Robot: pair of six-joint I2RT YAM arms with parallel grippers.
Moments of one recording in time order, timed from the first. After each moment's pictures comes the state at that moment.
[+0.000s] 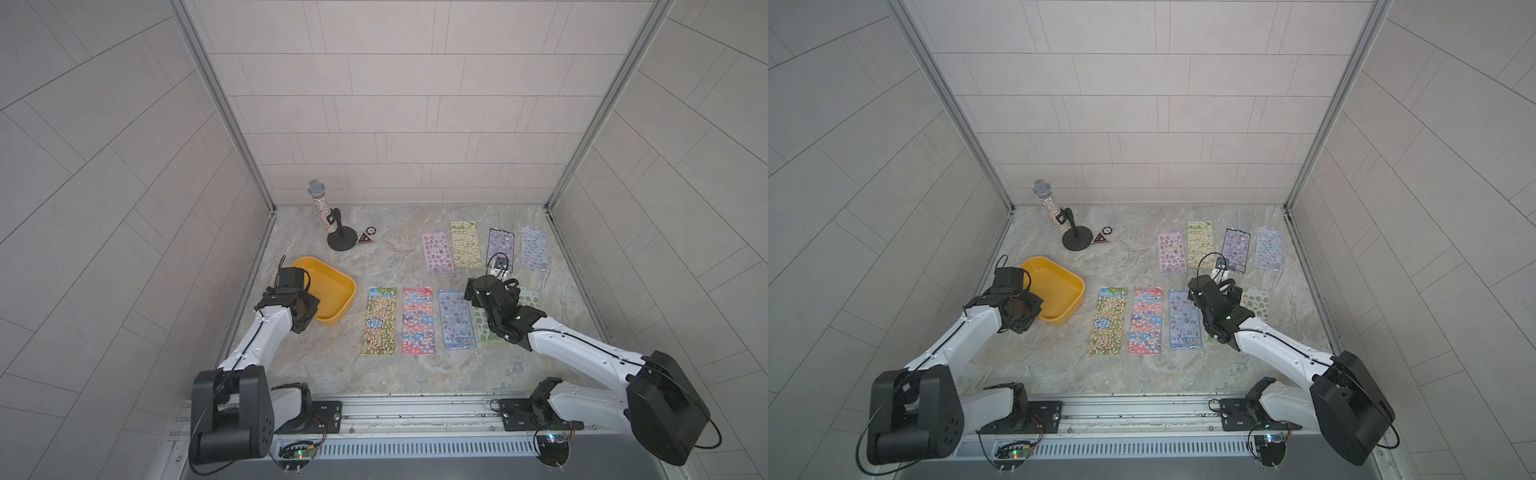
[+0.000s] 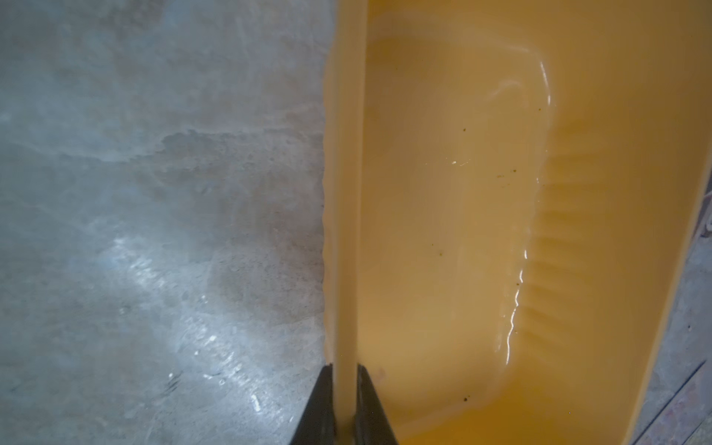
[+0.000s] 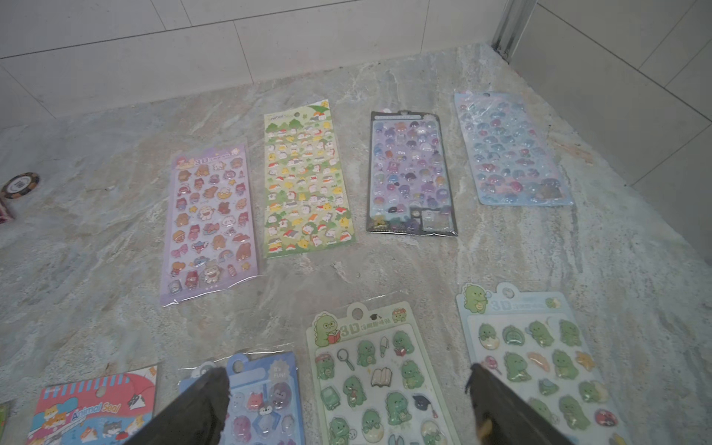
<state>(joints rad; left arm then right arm) 0.09 1.24 0.67 -0.58 0.00 -0.99 0.56 1.17 0.58 -0.15 0.65 0.59</state>
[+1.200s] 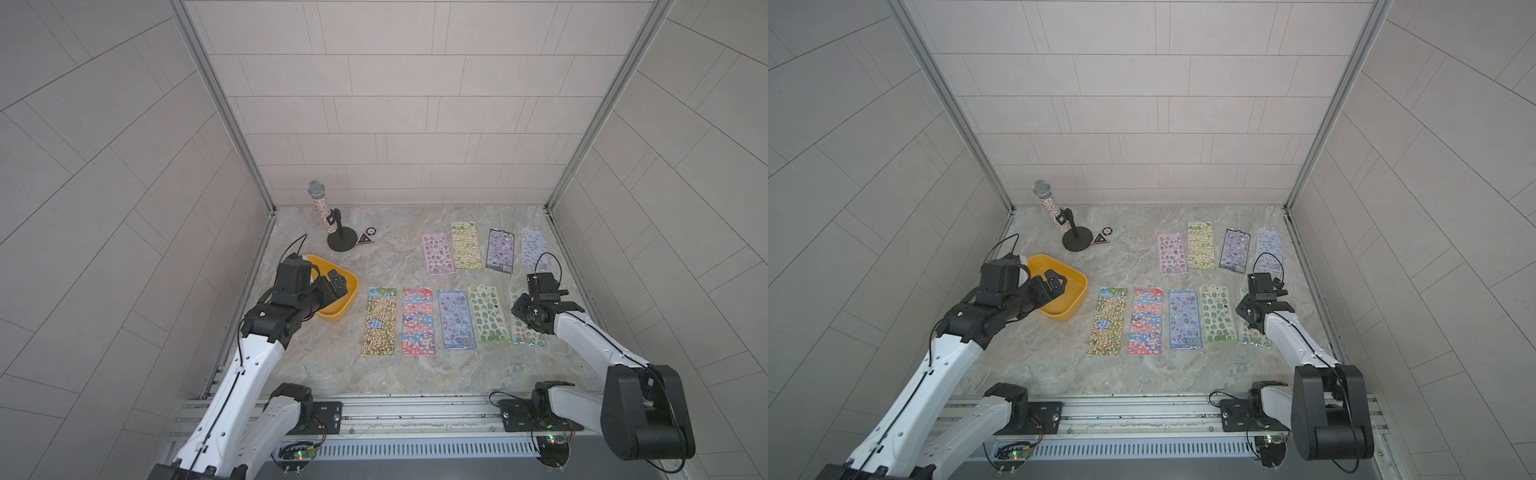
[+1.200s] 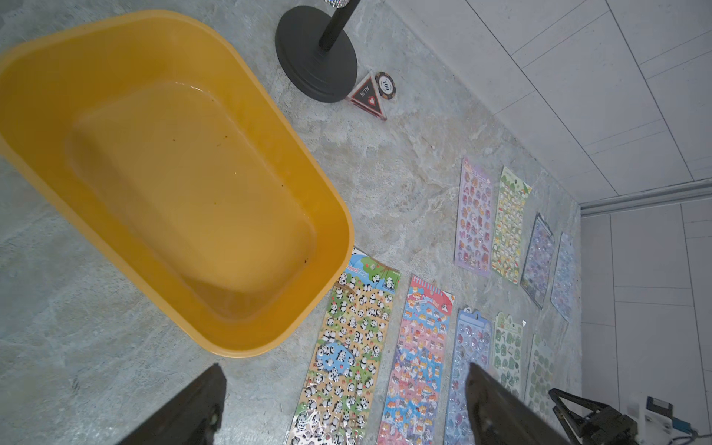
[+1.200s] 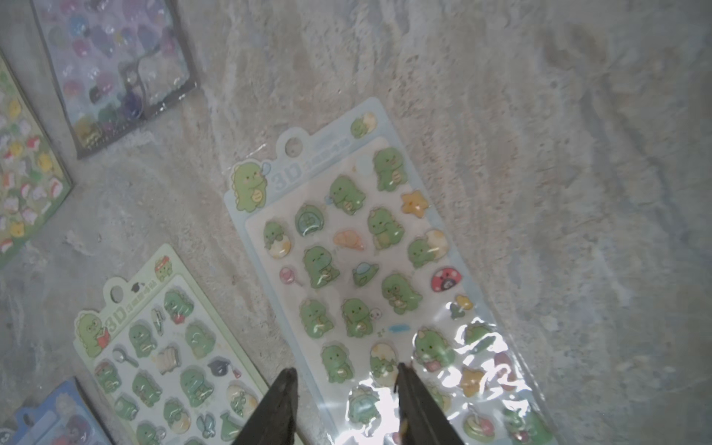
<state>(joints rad) -0.18 0.87 0.85 -0.75 0.12 -0.69 -0.05 1.19 0.56 -0.46 0.12 0.67</state>
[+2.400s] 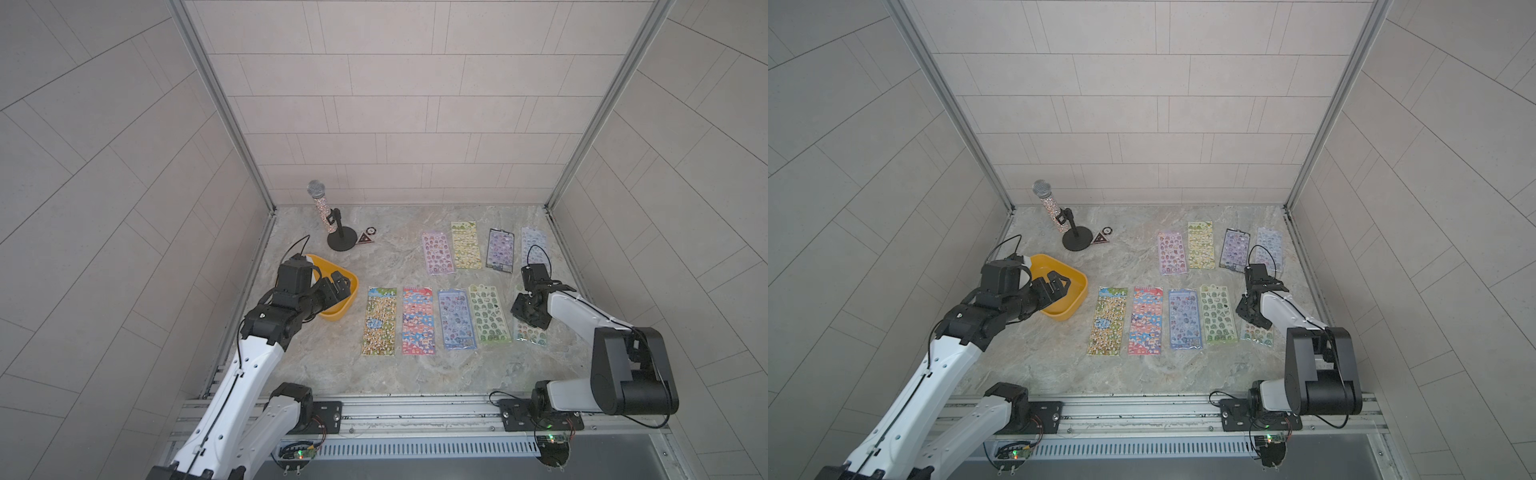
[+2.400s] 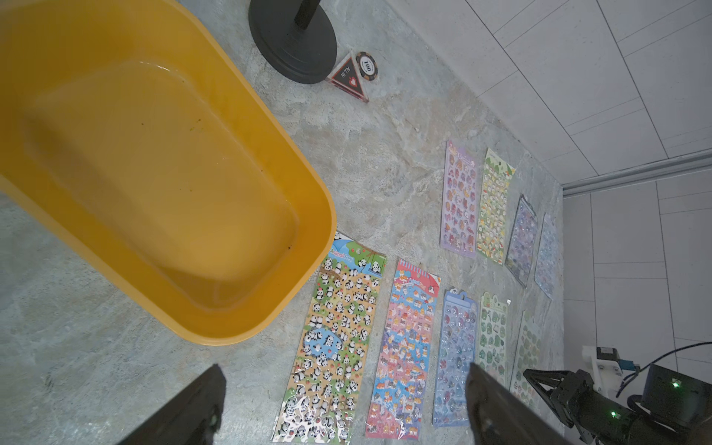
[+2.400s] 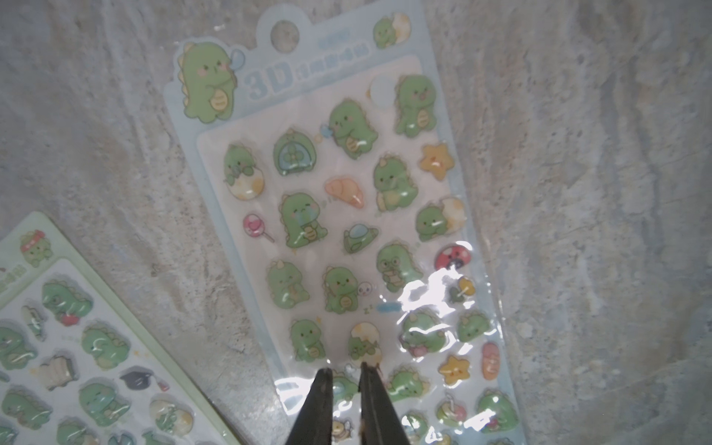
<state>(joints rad) -0.18 0.86 0.85 -0.76 0.16 -0.69 -0.06 1.38 0.69 -0.61 0.17 0.57</state>
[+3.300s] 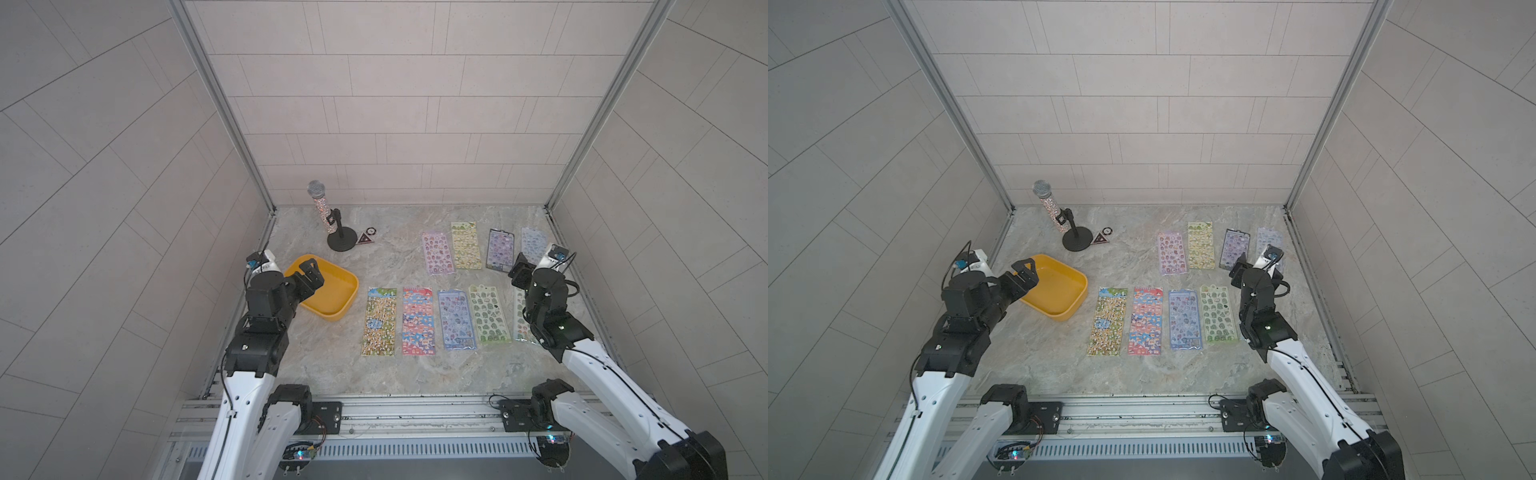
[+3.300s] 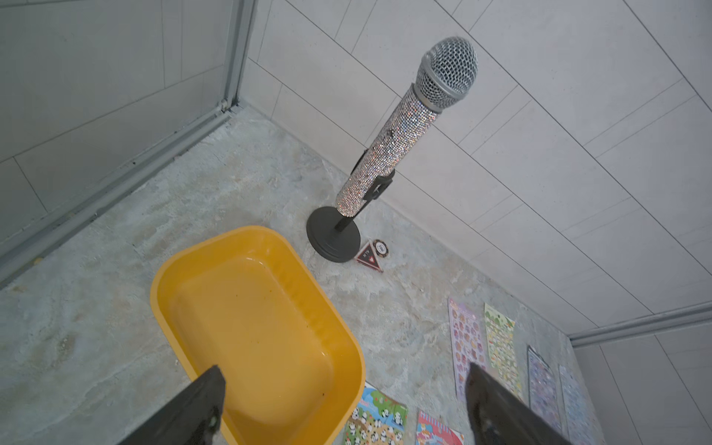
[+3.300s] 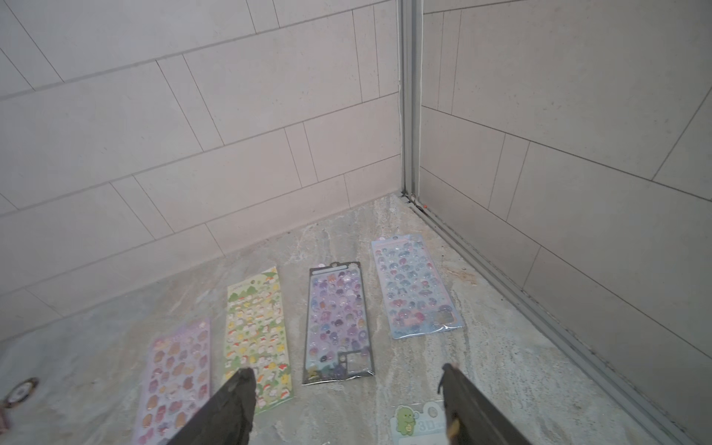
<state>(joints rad) -0.04 0.66 0.72 -0.44 -0.10 -0.58 0.20 0.88 0.48 0.14 0.57 0.32</state>
